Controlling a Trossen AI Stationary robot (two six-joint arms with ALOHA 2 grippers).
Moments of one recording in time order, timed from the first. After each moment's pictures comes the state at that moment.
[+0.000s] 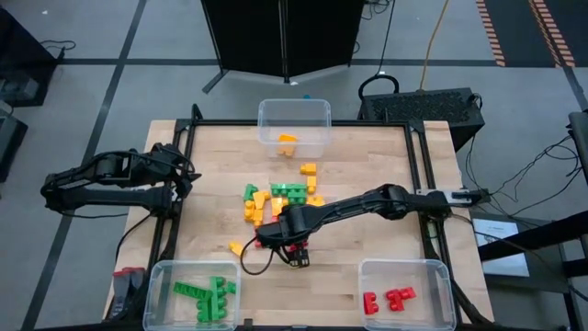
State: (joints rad) left arm 0.12 0.47 0.80 -1.22 -0.40 -0.41; right arm 0.23 2.41 2.29 -1.35 -0.01 0.11
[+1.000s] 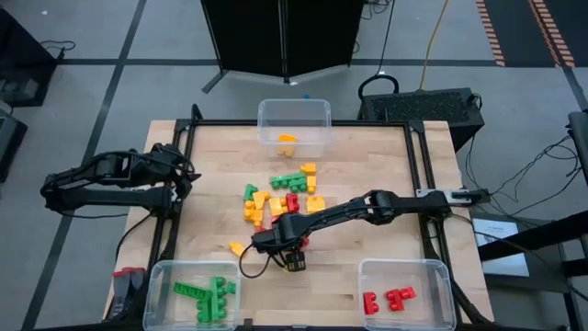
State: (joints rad) left arm 0.12 0.47 0.80 -1.22 -0.40 -0.41; right arm 0.22 2.57 2.30 -1.31 -0.02 0.10
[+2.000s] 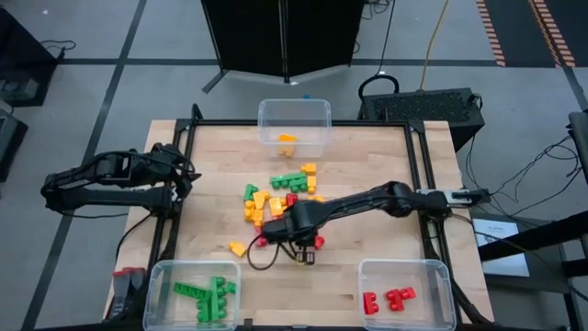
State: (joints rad) left arm 0.12 0.47 0.80 -1.22 -0.40 -0.41; right arm 0.24 2.35 2.29 -1.52 -0.02 0.30
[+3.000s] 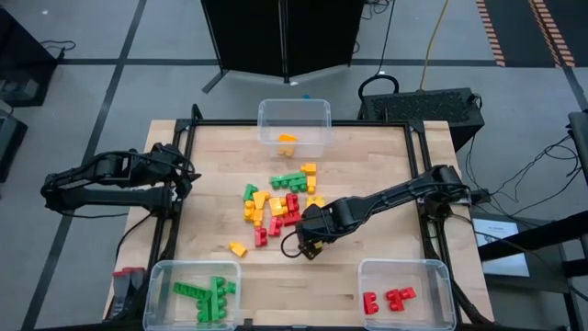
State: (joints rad) left arm 0.12 0.47 0.80 -1.22 -0.40 -0.41; right arm 0.27 1.91 1.57 -0.99 0.02 1.11
